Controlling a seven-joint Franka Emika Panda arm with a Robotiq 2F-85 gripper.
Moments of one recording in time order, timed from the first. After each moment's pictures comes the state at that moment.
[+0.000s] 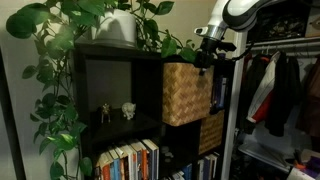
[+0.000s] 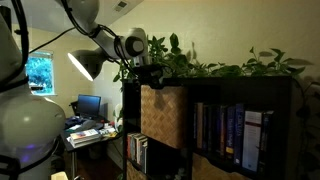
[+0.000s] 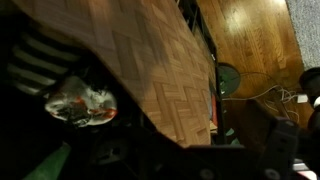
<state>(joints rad) 0.28 -0.35 -0.03 -2.32 0.00 2.32 -0.78</state>
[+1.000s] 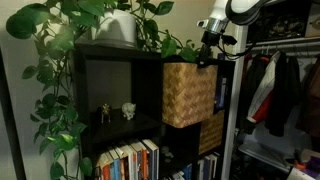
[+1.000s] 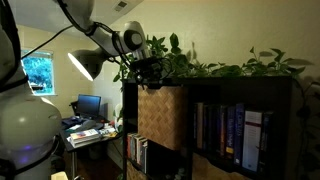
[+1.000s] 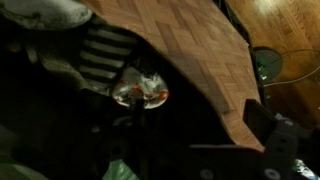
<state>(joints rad) 0.20 -0.39 0.05 -2.30 -0.11 2.35 -0.48</state>
